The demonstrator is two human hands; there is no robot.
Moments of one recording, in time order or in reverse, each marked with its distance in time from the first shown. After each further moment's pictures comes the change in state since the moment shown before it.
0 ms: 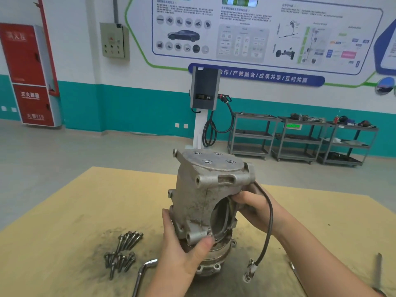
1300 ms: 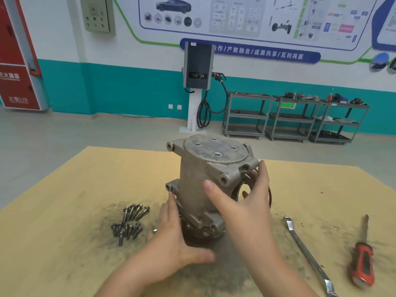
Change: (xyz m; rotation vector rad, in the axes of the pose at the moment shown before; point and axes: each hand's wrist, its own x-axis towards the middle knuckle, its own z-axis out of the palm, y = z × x) left_hand -0.014 -0.008 -0.037 0.615 -0.334 -0.098; right_hand -0.060 0.004 0.122 -0.434 0.713 0.073
